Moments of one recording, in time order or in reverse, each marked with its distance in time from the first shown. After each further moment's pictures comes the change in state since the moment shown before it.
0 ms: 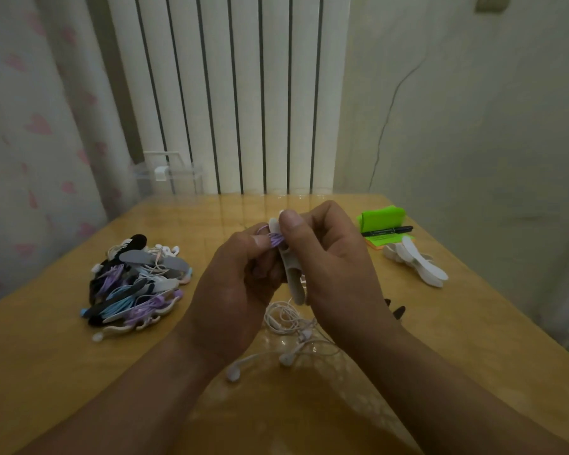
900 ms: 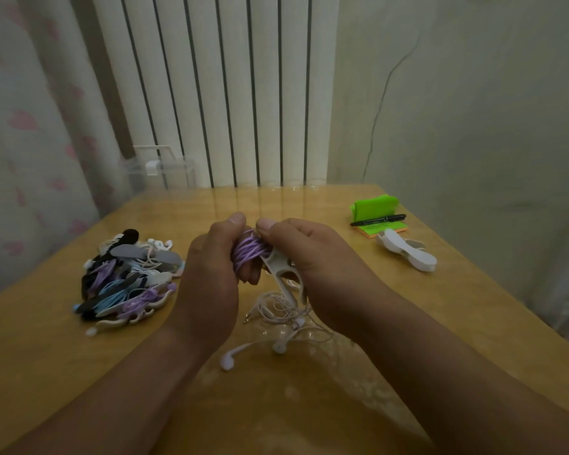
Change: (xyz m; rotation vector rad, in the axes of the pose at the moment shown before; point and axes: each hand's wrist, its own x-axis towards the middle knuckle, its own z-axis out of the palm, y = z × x) left_hand -0.001 0.000 -0.001 0.380 0.287 0.043; right_hand 0.007 0.008 -0.010 -0.080 -0.226 0.274
